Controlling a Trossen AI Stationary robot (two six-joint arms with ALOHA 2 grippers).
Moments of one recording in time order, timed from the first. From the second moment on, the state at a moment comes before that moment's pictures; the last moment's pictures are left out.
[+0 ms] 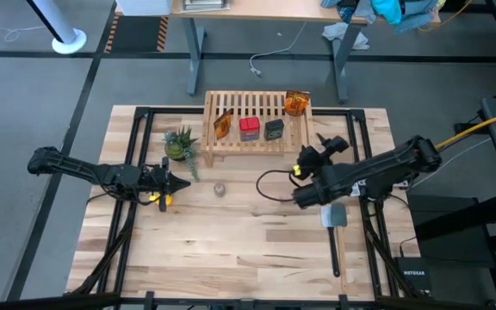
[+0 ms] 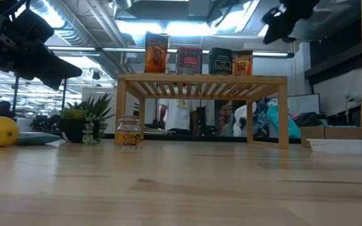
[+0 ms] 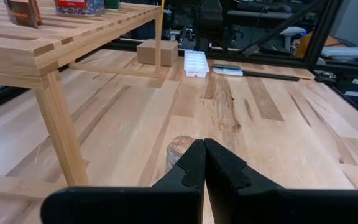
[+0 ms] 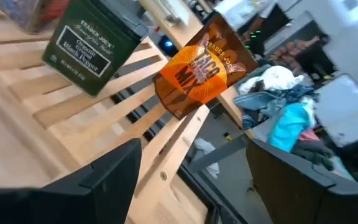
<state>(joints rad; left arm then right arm) -0.22 0.26 0.01 0.05 -0.32 -0.12 0.31 1.52 1.28 -1.57 1.21 1.07</state>
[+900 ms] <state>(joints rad) -0.22 0.26 0.01 0.05 -0.32 -0.10 0.86 0.86 0.59 -1.43 1.52 1.58</state>
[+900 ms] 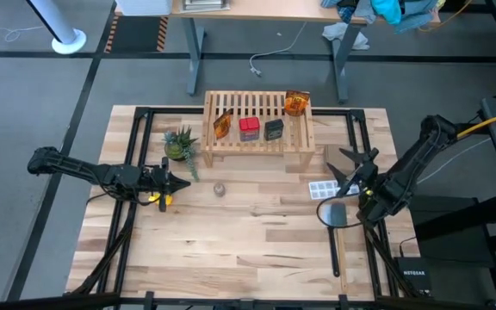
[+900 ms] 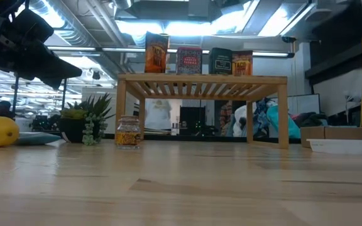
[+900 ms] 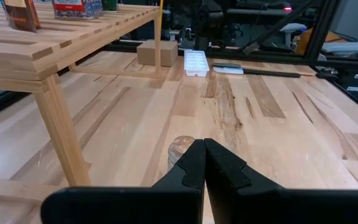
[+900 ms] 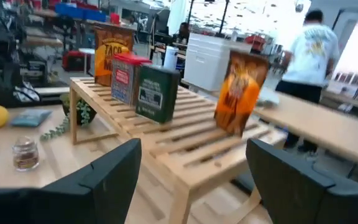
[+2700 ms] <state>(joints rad) -0.21 0.26 0.01 0.06 -0.32 -0.03 0.24 1.14 0.64 0.30 0.51 -0.20</state>
